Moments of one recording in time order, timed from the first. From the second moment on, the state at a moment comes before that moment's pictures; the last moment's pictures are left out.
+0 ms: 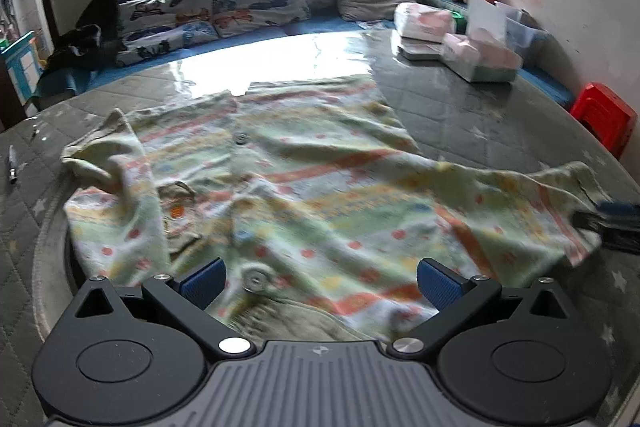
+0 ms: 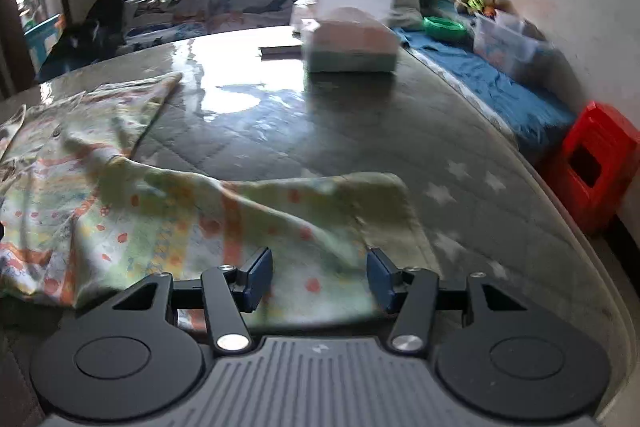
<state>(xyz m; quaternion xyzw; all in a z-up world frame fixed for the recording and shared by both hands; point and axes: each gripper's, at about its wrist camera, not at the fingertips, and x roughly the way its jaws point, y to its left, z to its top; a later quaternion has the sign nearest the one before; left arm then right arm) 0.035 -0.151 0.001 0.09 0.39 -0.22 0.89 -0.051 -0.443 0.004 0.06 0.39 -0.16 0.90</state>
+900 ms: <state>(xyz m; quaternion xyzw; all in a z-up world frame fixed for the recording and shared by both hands) 0.160 -0.059 0.015 0.05 0.36 -0.02 0.93 0.022 -0.475 -0.010 0.06 0.37 -0.19 0.91</state>
